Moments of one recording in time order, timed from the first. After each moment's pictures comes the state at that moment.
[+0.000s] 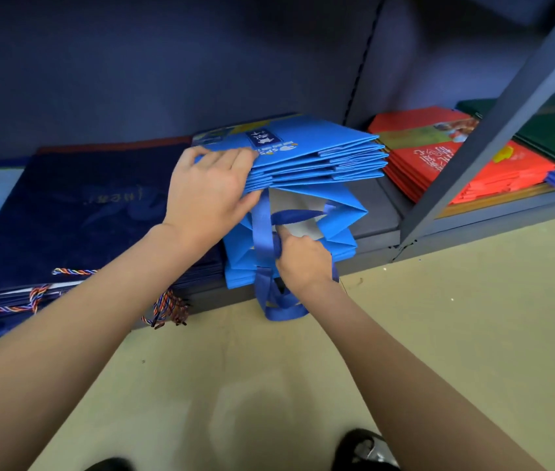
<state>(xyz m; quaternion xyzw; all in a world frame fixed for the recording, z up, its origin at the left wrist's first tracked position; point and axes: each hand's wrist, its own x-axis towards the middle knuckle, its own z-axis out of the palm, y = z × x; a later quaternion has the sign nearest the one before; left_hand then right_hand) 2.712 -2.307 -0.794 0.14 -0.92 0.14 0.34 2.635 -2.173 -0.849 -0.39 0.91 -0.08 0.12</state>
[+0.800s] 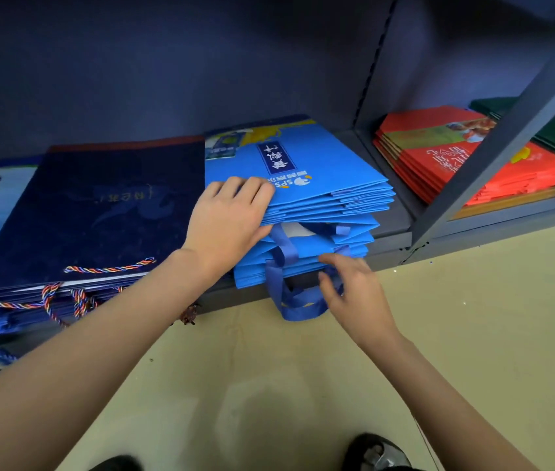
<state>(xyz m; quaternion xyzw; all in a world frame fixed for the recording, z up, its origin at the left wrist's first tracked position) 2.723 -2.295 -0.819 0.11 -0.94 0.20 0.27 2.641 -2.096 -0.860 -0.39 0.86 -0.32 0.05</state>
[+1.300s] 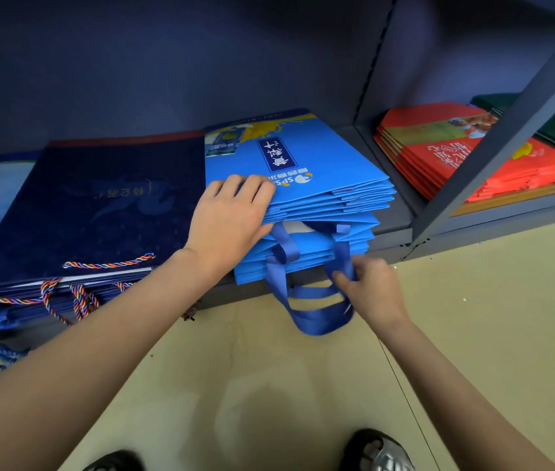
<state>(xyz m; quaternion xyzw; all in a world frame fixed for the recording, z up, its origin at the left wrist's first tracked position) 2.724 -2.290 -0.822 0.13 -0.94 0.19 0.25 2.627 -2.097 -0.851 -0.24 0.92 -0.28 0.14</state>
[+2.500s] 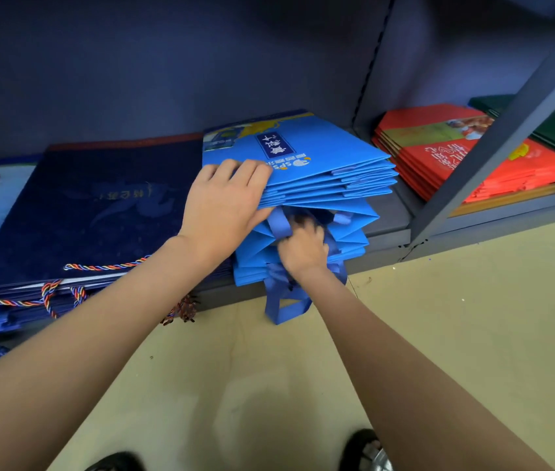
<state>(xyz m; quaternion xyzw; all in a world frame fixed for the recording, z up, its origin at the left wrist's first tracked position) 2.719 -2.300 -0.807 0.12 -0.92 0.21 0.30 2.627 -2.200 -0.876 -0.27 0.92 -0.22 0.17</state>
